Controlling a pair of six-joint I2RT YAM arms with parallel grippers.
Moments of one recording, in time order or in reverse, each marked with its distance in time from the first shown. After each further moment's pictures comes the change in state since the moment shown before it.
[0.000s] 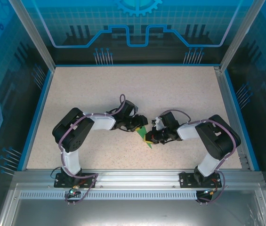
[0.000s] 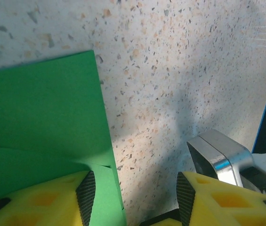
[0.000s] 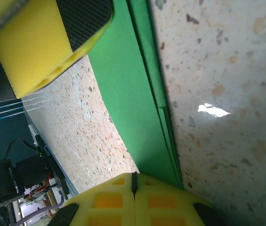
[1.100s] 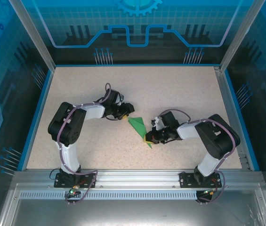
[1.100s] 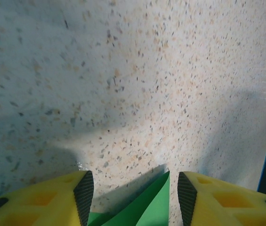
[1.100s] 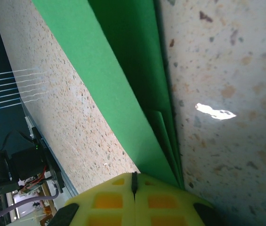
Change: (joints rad) left arm 0.254 0.024 0.101 -0.134 0.044 0.179; right arm -0.007 0.013 0.013 -0.021 -0.030 -0.060
